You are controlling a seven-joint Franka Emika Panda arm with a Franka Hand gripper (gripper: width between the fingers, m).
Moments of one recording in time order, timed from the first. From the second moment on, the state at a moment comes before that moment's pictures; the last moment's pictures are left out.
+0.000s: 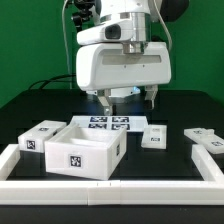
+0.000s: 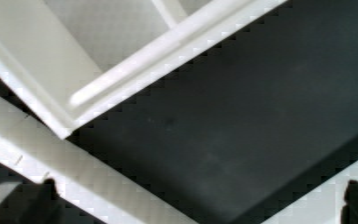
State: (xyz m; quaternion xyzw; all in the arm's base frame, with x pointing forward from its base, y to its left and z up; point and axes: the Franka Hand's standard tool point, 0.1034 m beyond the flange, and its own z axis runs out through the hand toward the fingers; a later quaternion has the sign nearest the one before) arm 0.539 0.016 0.107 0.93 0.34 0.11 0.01
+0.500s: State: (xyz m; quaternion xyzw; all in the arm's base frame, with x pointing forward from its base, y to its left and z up) arm 0.538 0.015 0.106 0.93 0.34 0.11 0.01
